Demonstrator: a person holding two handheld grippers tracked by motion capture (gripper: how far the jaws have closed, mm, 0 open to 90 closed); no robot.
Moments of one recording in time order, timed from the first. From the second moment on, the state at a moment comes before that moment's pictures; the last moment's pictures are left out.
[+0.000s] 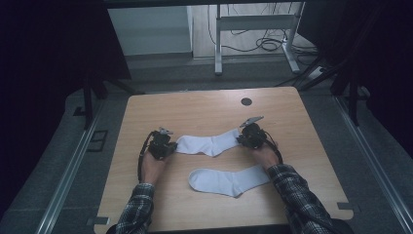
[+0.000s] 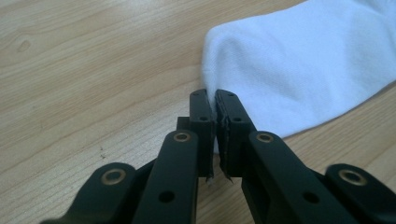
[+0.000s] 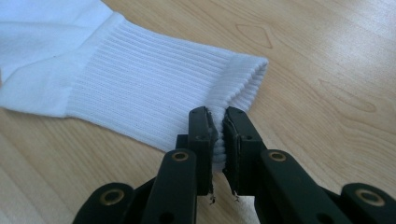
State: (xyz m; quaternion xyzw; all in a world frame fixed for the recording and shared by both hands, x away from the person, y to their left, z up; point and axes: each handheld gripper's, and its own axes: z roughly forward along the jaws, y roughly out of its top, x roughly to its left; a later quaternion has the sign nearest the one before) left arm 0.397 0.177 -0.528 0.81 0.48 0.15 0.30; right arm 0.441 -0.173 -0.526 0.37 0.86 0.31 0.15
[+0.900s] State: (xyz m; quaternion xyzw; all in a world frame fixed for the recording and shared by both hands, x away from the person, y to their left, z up) left arm 0.356 0.176 -0.491 0.80 0.44 0.14 0.37; right arm 0.400 -0.209 -0.490 0.34 0.86 0.34 0.15
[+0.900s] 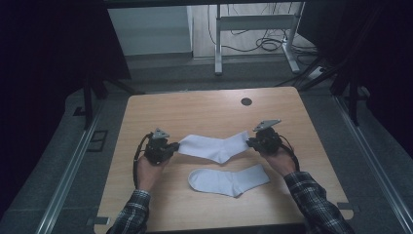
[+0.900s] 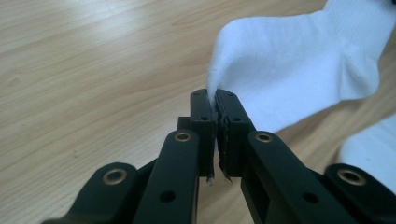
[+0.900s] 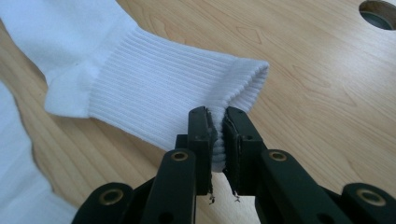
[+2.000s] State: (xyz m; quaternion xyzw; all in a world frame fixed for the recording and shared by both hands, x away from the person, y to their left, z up) left arm 0.270 0.146 -0.481 0.84 0.37 0.12 0.37; right arm 0.319 -0.261 -0.474 0.35 0.87 0.35 0.10
